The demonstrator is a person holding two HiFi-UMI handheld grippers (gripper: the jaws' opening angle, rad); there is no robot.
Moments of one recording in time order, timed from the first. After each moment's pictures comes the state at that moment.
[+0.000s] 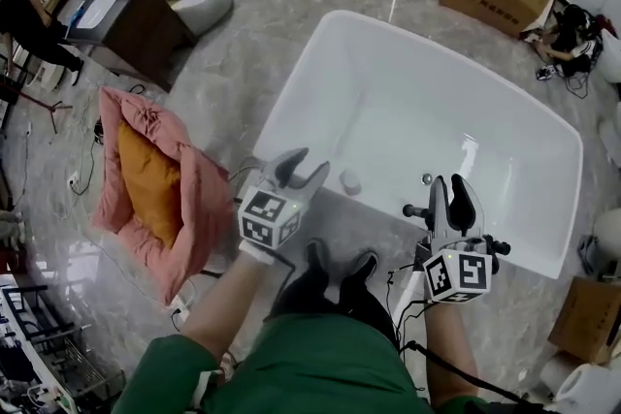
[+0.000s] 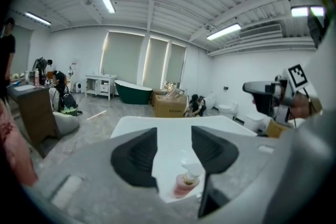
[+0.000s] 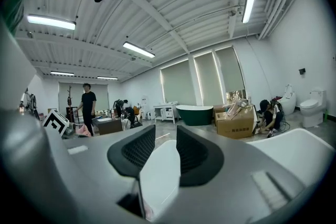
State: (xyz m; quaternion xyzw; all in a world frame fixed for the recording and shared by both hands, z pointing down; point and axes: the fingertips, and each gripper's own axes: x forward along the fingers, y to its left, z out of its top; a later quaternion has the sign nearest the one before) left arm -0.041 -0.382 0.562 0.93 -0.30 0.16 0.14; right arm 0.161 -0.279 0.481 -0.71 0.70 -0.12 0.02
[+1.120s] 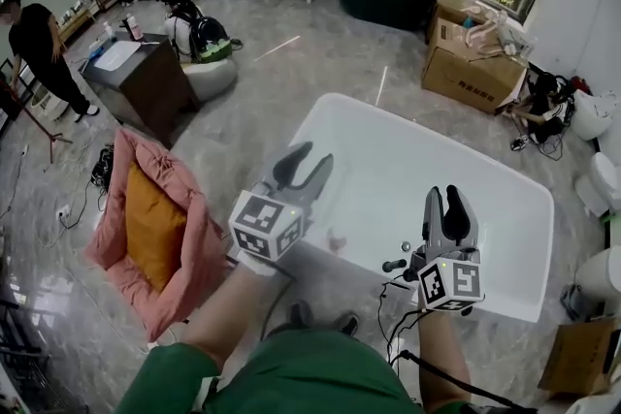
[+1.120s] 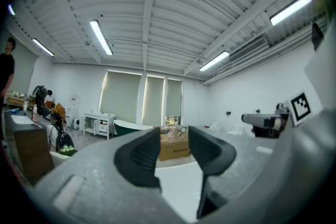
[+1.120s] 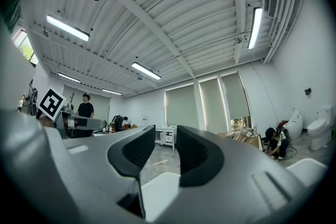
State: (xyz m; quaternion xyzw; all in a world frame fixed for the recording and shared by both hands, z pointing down) left arm -0.047 -0.381 0.295 0.95 -0.32 0.00 0.01; right arm 0.139 -0.271 0.298 -0.71 0.71 0.01 0.07
